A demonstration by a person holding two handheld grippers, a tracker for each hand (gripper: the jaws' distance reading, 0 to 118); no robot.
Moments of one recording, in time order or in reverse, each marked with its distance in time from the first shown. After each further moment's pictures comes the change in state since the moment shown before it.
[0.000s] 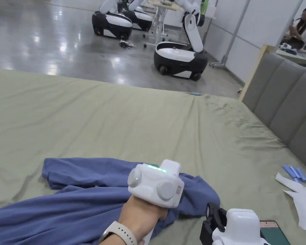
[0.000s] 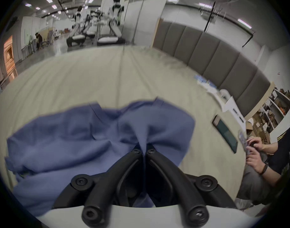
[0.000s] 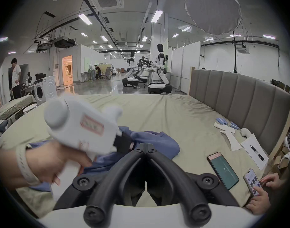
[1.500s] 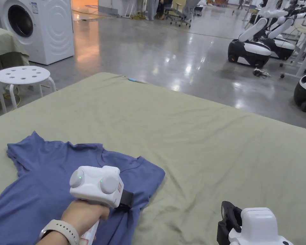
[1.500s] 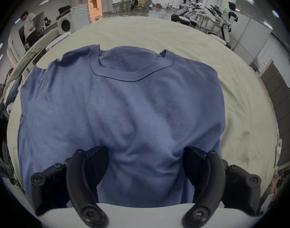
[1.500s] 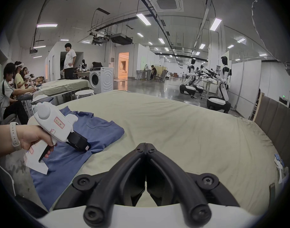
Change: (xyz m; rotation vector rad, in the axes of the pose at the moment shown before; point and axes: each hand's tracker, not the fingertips) left arm -0.415 -0.223 0.300 -0.082 0.598 0.596; right arm -0.306 0.029 -0.020 0.056 0.511 0.222
